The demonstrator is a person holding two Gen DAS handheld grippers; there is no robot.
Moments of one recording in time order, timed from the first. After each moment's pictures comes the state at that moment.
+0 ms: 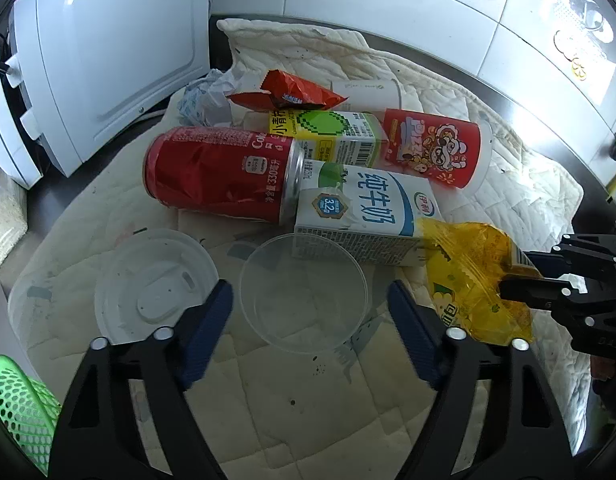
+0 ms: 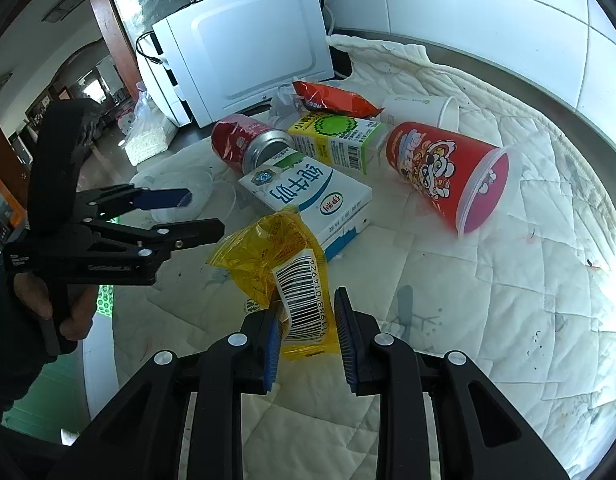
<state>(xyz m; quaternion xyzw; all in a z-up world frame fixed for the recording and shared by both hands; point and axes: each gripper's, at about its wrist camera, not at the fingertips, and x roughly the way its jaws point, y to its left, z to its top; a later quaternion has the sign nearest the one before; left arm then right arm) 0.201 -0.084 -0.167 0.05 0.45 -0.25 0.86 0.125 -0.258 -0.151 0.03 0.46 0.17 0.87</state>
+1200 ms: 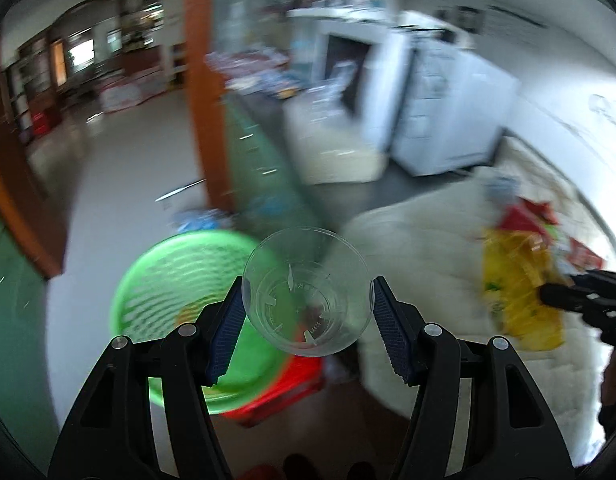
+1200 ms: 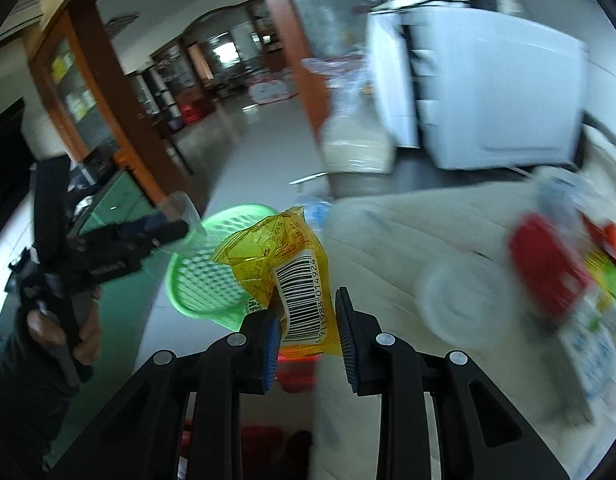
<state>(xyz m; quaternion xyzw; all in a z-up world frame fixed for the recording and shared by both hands) 0.087 0.232 -0.111 -0.09 0.38 0.10 0.91 0.154 0.004 -0.102 -0.02 0.41 0.41 0.81</state>
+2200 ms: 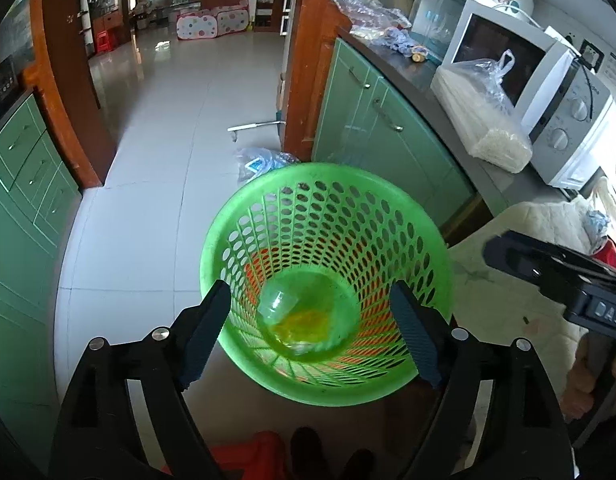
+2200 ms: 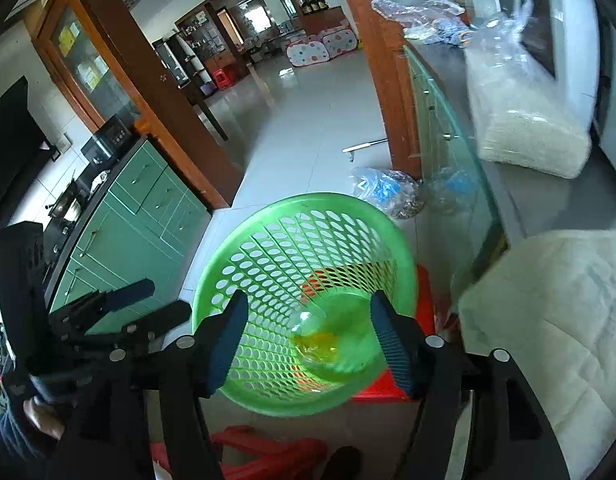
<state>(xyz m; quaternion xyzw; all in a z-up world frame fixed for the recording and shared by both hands) 0.056 0.361 -0.181 -0.19 0.42 0.20 0.86 0.190 0.210 -0.172 -0.03 0.46 0.46 0.76</state>
